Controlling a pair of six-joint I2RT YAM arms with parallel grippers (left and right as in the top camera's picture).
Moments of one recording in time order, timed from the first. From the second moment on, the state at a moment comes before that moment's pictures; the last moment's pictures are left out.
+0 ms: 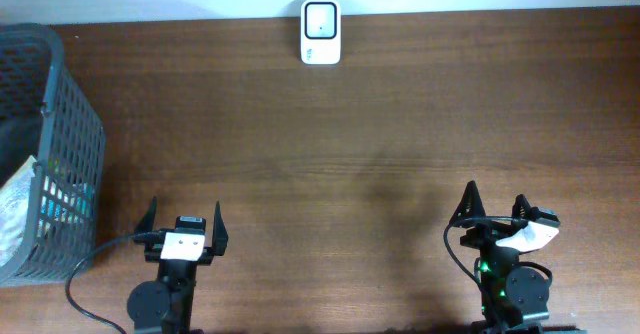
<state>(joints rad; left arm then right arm) 0.08 0.01 0.01 -0.07 0.10 0.32 0.09 0.01 0.01 -0.05 0.25 0.37</state>
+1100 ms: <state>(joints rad) 0.08 0.01 0.01 -0.07 0.10 0.32 0.09 0.01 0.01 -0.05 0.25 0.37</state>
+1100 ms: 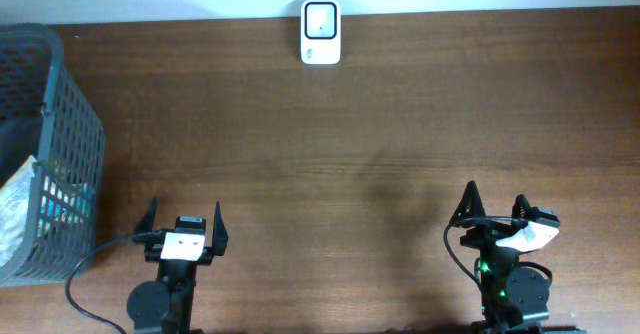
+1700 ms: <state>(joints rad) 0.08 0.14 0.20 -0.02 0.07 0.35 0.09 0.01 0.01 -0.05 0.25 0.37</state>
